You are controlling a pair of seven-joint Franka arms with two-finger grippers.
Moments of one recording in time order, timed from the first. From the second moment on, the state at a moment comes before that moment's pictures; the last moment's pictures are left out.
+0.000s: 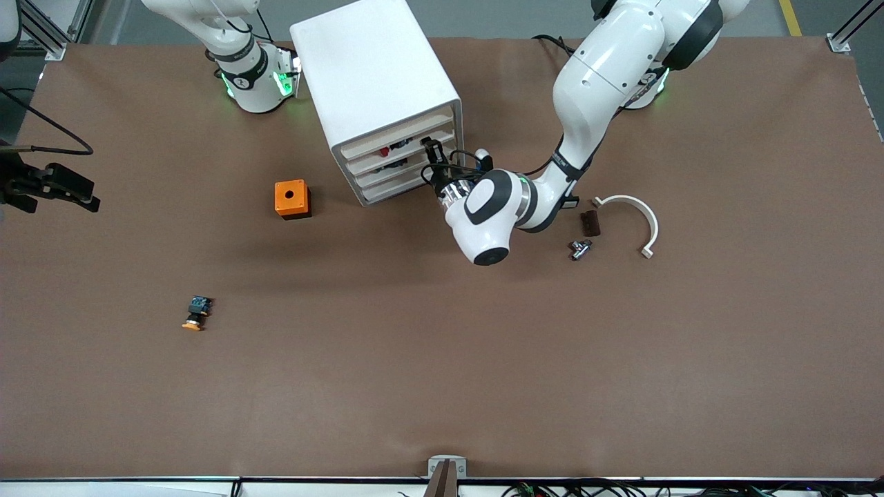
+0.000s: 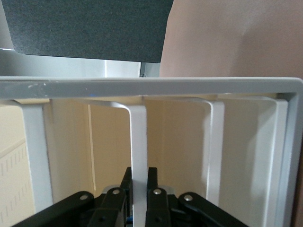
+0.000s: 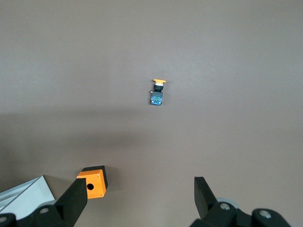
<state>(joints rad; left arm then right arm) -0.57 0.86 -0.20 -1.44 -0.93 1.51 -2.40 -0.03 0.07 -0.02 -1.50 -0.02 1.57 -0.07</state>
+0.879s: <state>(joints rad) -0.43 0.86 -0.09 -1.31 -0.93 1.60 -2.32 -0.03 0.07 -0.02 -1.51 -0.02 1.55 -0.07</state>
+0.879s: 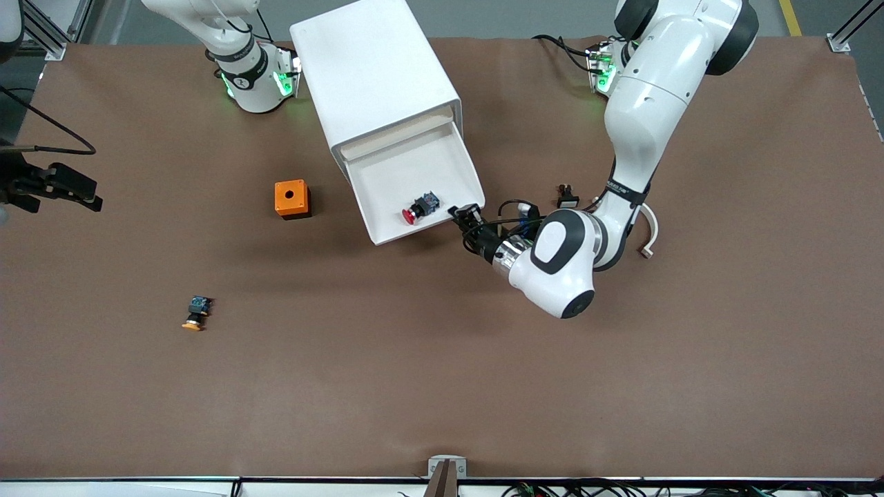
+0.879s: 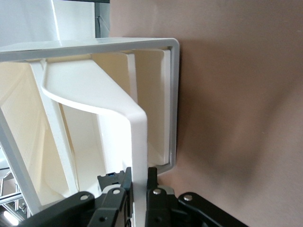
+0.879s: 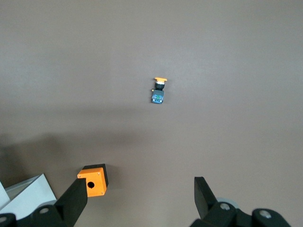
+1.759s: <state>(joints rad) -0.27 0.83 -0.07 -1.25 -0.87 1.58 -2.18 0.17 0.10 -0.01 -1.54 0.01 1.55 0.42</state>
